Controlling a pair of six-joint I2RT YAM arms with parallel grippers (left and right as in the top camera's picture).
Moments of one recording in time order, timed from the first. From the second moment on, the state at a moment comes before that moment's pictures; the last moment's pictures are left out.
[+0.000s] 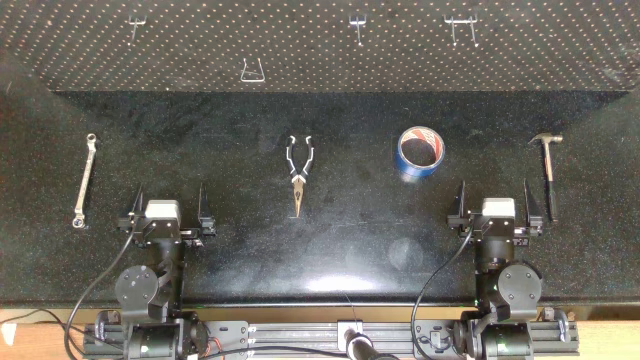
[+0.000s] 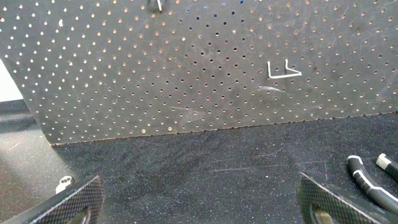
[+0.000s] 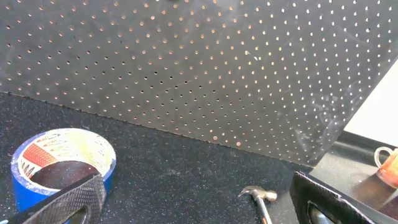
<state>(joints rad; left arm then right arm) 0.06 0.01 0.01 -0.07 0.02 0.12 0.01 0.01 0.01 -0.05 0.12 -0.36</state>
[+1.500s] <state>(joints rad) 0.72 1.52 1.20 -1.01 0.03 0.55 0.01 0.01 0.01 -0.05 0.12 -0.36</state>
